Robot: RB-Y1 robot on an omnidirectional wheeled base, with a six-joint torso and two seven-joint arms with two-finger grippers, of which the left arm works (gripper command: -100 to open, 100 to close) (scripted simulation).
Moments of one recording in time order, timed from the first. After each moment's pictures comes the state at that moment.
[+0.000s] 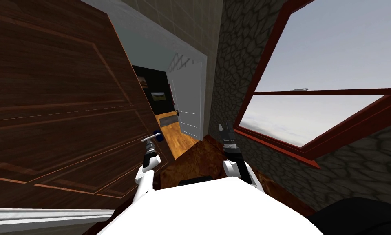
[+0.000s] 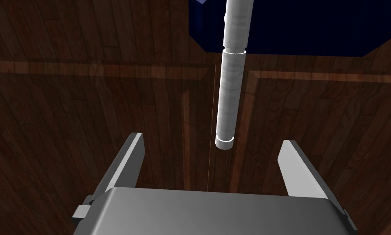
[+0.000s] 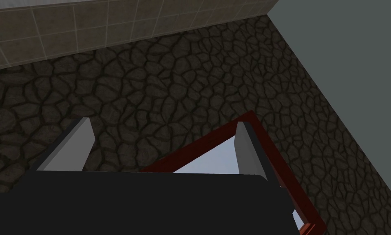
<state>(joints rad) -0.25 0.02 0.69 -1.07 -0.04 -0.32 -0.10</state>
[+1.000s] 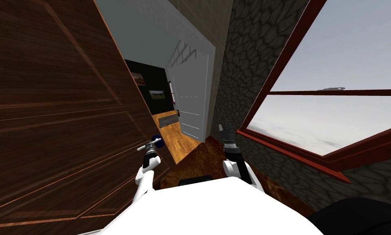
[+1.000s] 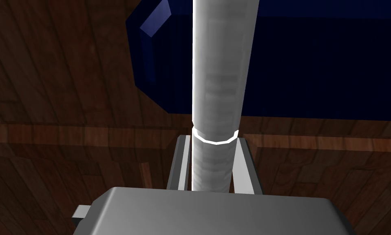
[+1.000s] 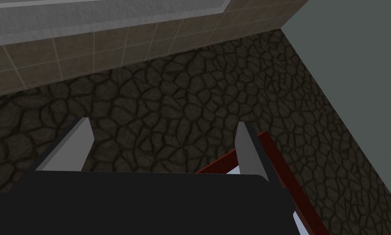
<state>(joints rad) -0.25 0.03 0.70 -1.04 -0.04 -0.33 -0.10</state>
